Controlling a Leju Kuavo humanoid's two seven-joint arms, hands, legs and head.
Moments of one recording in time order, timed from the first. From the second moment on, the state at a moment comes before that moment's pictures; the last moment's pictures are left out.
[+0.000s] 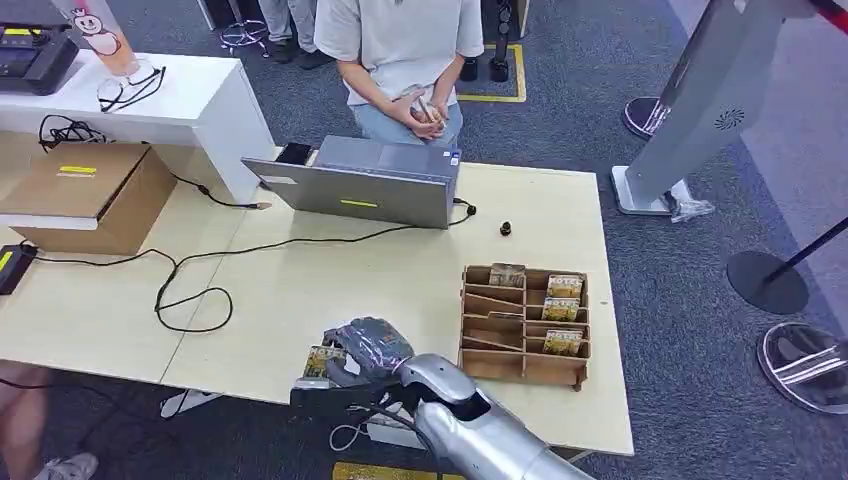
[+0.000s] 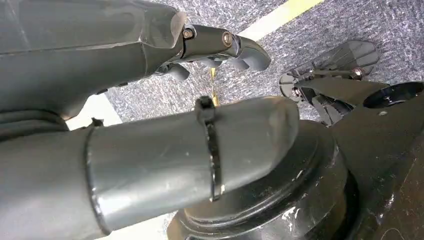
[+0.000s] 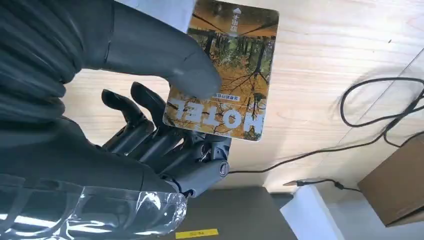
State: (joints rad) left arm -0.03 -0.13 1.09 -0.42 -1.37 -0.53 -0.15; right arm -0.54 0.23 0.93 -0.86 0.60 -0.01 -0.08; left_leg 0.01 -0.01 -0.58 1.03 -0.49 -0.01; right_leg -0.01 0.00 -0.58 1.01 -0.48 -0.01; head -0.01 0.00
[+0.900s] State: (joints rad) left arm -0.03 -0.12 1.06 -0.42 -1.33 -0.51 -0.13; right arm -0.57 0.26 0.89 -0.74 0.43 0.11 -0.11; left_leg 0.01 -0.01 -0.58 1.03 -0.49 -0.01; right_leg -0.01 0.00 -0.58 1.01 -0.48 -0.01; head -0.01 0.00
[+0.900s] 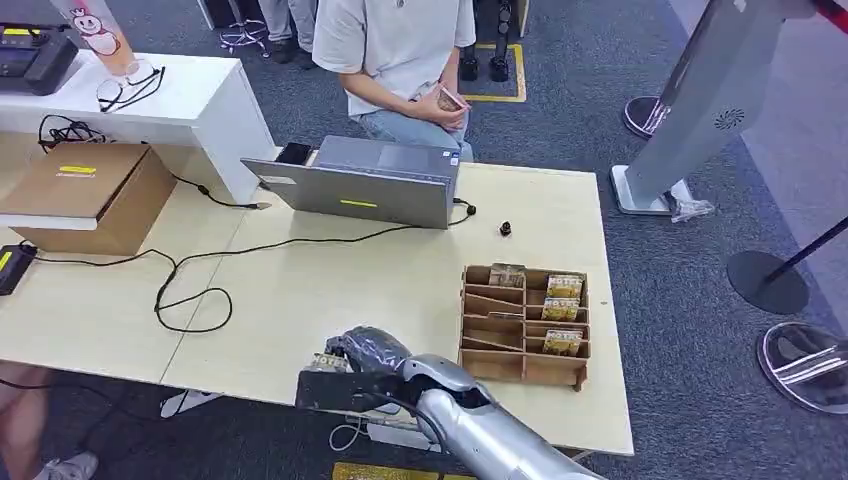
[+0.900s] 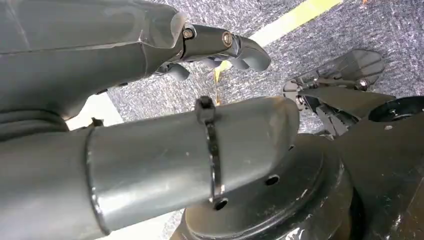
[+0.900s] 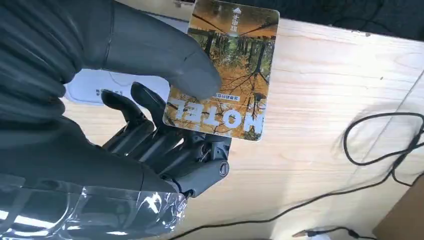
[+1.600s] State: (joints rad) left arm -0.03 -0.10 0.99 -0.39 -1.30 -0.48 -0.13; right arm -0.68 0.27 0.84 -0.59 0.44 0.06 -0.06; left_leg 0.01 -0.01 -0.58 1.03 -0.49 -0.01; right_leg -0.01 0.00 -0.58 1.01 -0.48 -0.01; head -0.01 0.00
